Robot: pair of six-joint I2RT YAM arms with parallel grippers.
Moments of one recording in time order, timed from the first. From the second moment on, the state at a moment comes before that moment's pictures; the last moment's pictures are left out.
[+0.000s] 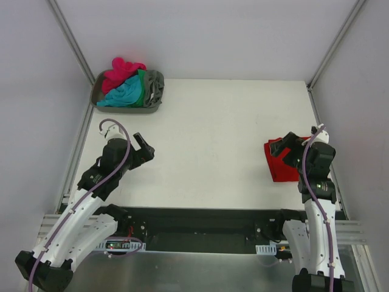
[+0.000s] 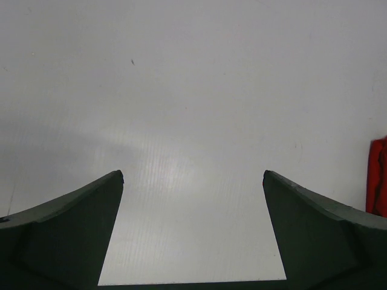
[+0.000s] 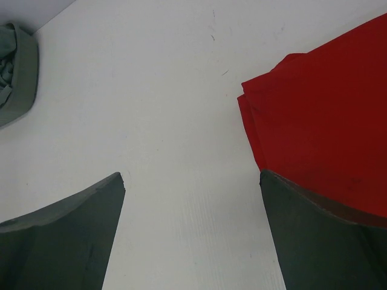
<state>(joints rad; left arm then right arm) -0.42 0.65 0.69 -0.62 -0.22 -0.74 -0.12 0.61 0.63 -0.46 -0.21 0.43</state>
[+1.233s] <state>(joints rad) 0.16 1.94 1.74 -0.37 0.12 -0.55 -0.12 0.69 0.61 -0.45 -0.41 0.34</state>
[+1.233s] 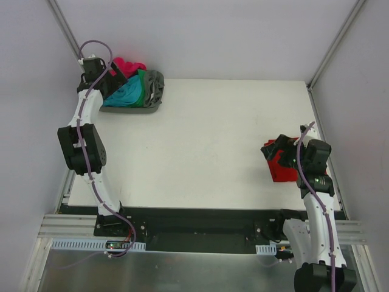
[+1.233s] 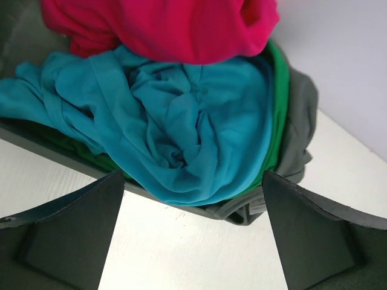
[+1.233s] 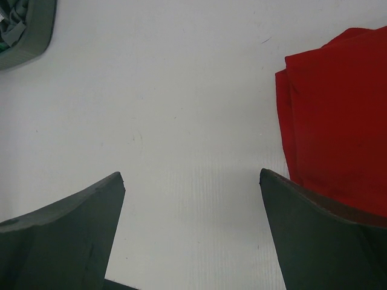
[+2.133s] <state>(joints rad) 0.16 2.10 1.80 -0.38 0.17 -0.55 -0.12 0.74 0.61 -0.45 -0.41 0.33</state>
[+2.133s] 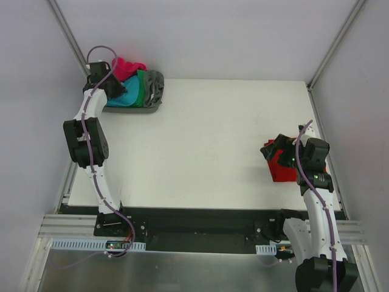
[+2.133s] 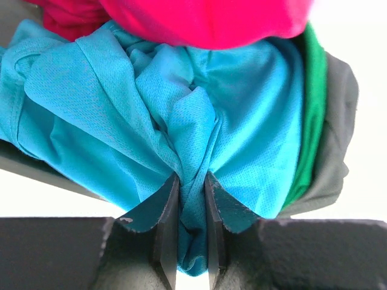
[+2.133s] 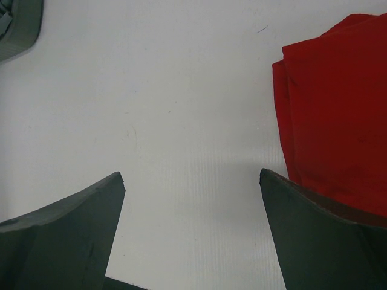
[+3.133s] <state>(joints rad) -0.09 1.33 1.70 -0.41 0.30 -0.51 -0.12 0.74 0.61 -0.44 -0.45 0.34</state>
